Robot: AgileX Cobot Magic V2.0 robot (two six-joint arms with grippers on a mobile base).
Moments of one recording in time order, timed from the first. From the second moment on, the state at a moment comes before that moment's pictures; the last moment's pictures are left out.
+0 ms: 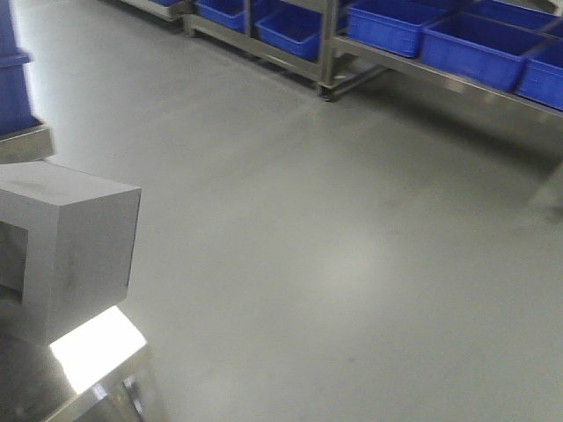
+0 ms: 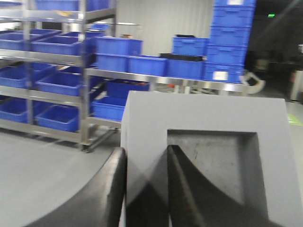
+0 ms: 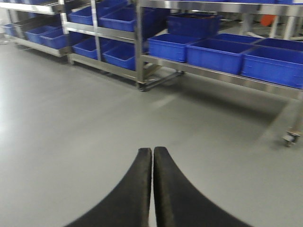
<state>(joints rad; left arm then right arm) -0.43 0.41 -0.40 -0.07 -0.01 -0.08 -0.08 -0.01 0.03 0.01 0.22 0.01</state>
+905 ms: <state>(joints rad) -0.43 0.41 -0.40 -0.07 -0.01 -0.08 -0.08 -0.01 0.03 0.01 0.22 0.01</state>
